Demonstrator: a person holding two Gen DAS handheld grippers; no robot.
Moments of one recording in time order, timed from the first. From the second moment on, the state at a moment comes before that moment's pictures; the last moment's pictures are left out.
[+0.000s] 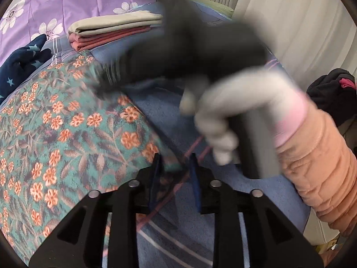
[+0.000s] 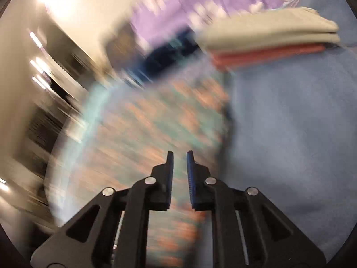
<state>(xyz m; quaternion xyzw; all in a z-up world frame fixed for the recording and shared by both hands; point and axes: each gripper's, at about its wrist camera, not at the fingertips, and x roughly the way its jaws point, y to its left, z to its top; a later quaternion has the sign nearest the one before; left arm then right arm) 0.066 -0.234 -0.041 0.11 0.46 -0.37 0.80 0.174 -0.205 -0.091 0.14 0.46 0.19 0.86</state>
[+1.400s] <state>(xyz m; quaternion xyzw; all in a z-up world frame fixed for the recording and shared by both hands) 0.152 0.245 -0.003 -0.21 0.38 -0.14 0.89 0.055 0.166 -0.023 -0.10 0.43 0.35 0.83</state>
